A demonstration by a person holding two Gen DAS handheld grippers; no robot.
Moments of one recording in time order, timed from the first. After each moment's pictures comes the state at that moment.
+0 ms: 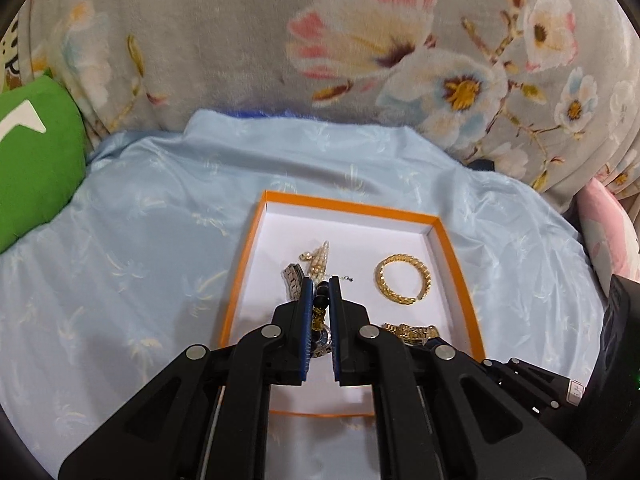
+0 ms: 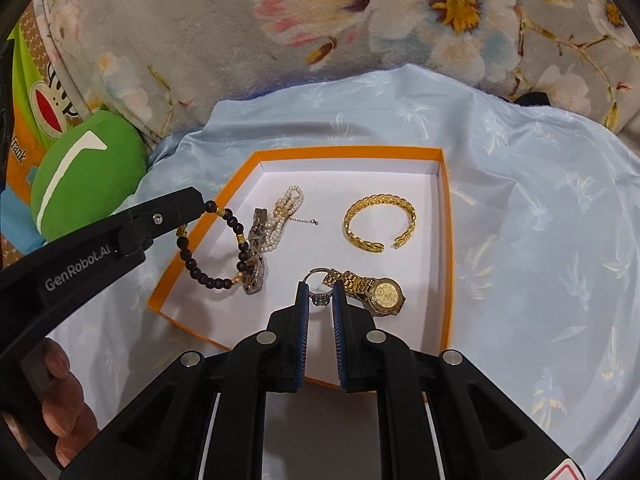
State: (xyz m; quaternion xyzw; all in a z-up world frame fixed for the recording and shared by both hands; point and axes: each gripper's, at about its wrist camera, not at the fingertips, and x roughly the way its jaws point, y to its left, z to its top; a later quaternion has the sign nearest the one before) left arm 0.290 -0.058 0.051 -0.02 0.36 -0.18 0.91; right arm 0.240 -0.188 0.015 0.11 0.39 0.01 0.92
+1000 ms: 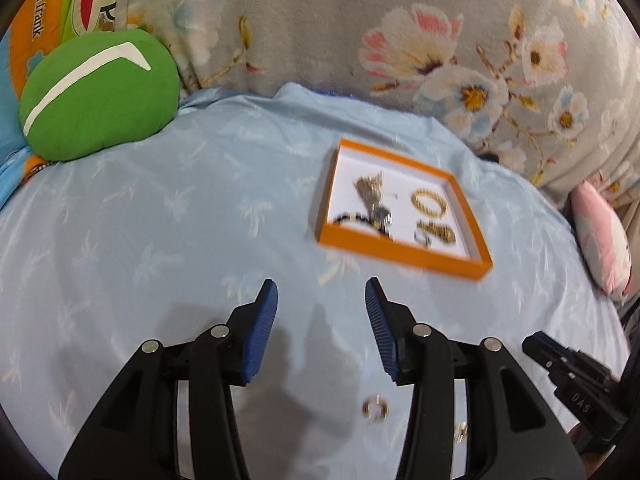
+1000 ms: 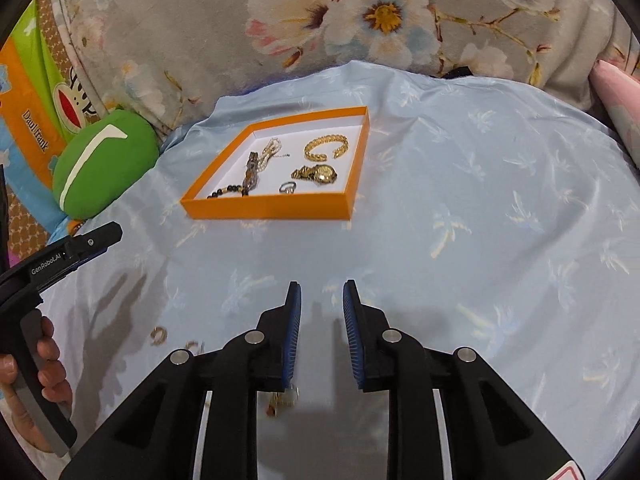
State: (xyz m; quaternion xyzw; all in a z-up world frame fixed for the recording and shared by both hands) left arm 0.146 0.045 0.040 -0.06 0.36 -0.14 0.92; right arm 0.059 -0.205 0.015 0.12 0.37 -0.01 0.92
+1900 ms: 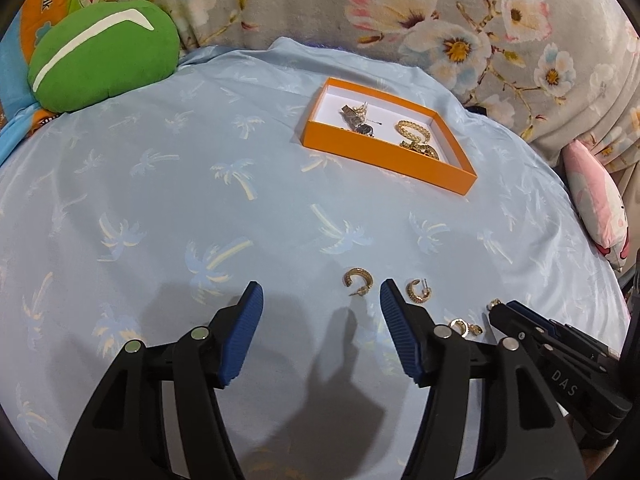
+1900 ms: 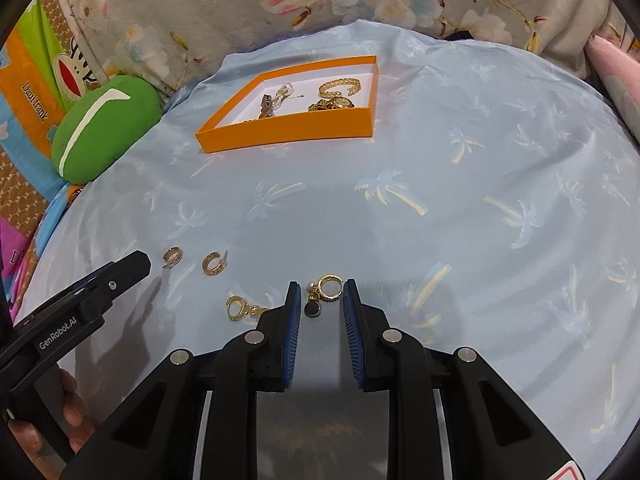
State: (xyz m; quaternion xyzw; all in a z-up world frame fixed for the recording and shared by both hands) left arm 0.085 0.035 -0.001 -0.05 0.40 -0.15 0.90; right arm 0.039 -0.169 -0.012 0.13 0.41 -0.02 0.90
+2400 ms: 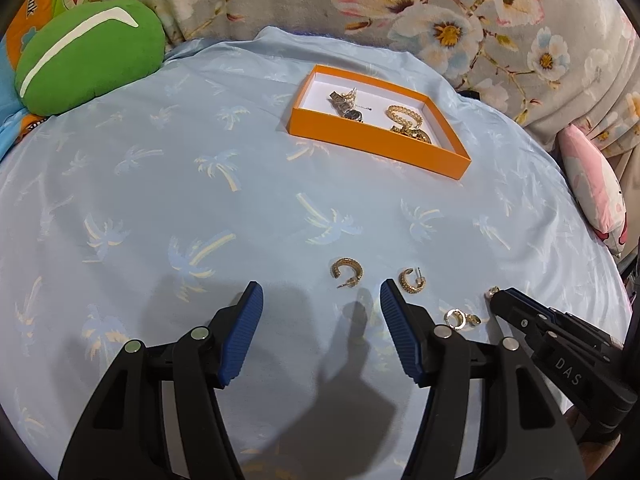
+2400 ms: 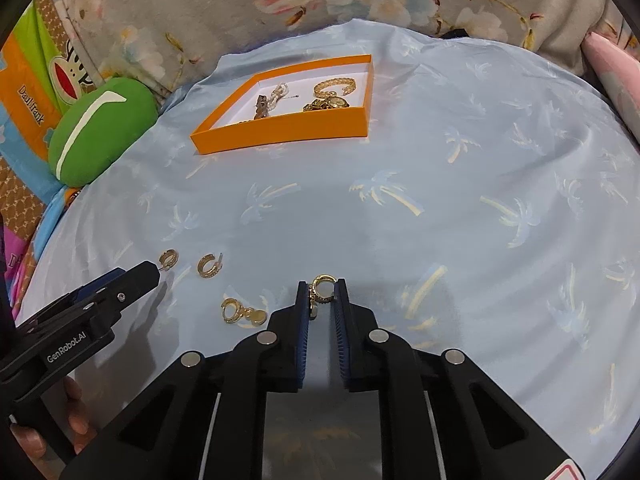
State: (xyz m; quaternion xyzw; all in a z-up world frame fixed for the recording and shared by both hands) left arm 0.089 0.025 -0.005 -0.04 0.41 -0.16 0.90; right arm 0.036 -0.172 -0.012 0.14 0.41 -0.02 0.90
